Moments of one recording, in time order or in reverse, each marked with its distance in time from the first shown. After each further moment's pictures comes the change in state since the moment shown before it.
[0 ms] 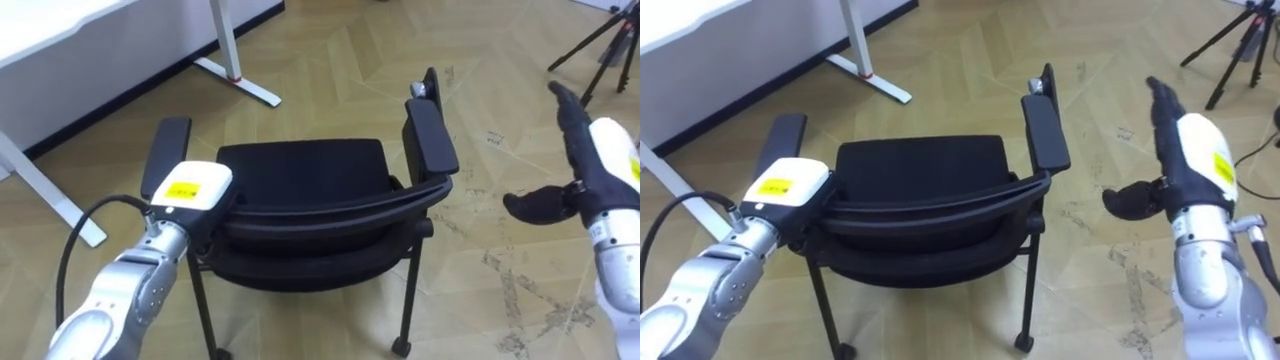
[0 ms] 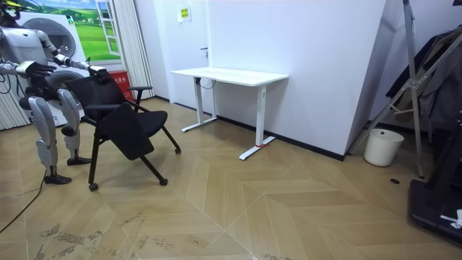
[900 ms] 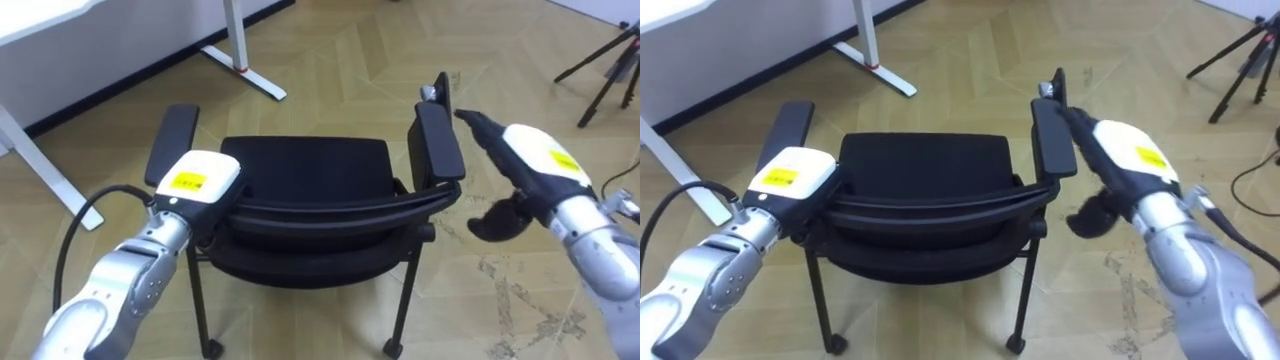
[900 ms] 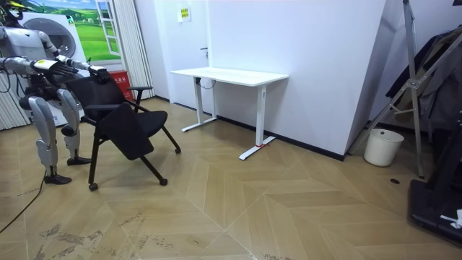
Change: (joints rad) left arm -0.033 0.038 -0.016 0.024 -0.022 -0.070 0.021; right arm -0.114 -0.090 0.204 -0.071 -0.094 -0.042 0.246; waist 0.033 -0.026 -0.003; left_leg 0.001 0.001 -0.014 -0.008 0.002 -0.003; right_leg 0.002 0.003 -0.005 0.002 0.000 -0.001
